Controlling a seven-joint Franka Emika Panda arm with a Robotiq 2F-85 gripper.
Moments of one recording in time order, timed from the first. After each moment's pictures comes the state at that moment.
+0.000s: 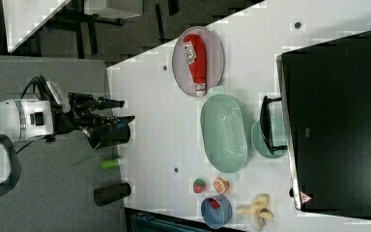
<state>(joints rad) 0.02 -0.03 -0.01 -1.79 -0.03 0.18 0.07</state>
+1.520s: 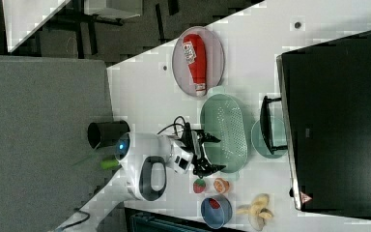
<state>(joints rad) 0.01 0.21 -0.02 -2.51 -0.06 0.98 0.57</state>
